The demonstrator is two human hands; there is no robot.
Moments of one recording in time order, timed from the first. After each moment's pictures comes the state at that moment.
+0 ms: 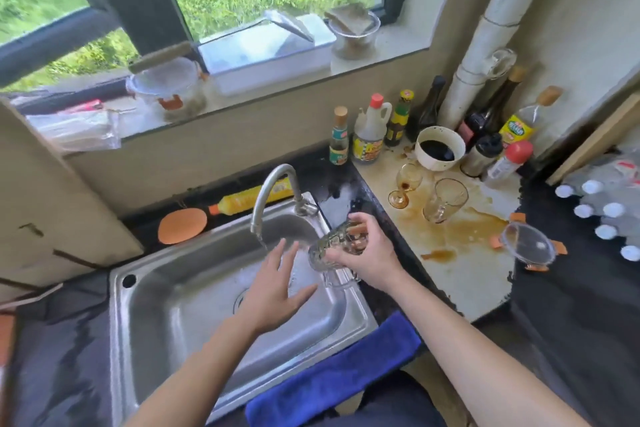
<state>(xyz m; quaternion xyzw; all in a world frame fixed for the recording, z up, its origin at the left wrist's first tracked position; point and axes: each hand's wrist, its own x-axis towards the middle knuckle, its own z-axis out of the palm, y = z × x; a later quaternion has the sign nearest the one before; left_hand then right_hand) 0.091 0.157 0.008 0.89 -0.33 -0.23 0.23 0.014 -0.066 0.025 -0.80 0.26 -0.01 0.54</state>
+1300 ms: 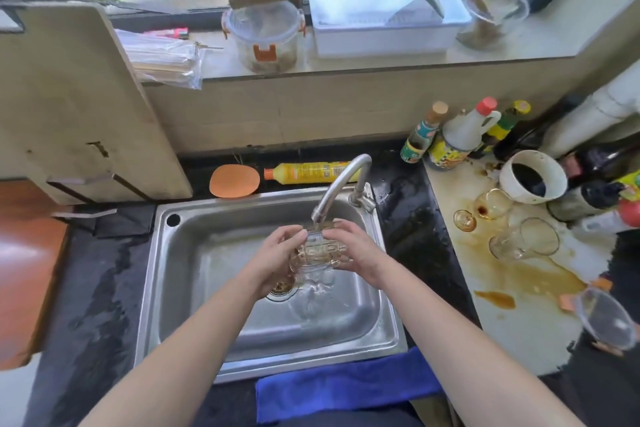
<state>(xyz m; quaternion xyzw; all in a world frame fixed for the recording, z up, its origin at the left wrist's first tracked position) 0.150 0.189 -0.013 0.63 0.17 -0.37 0.66 0.118 0.004 -0.016 -0.58 0.28 0.25 0.72</state>
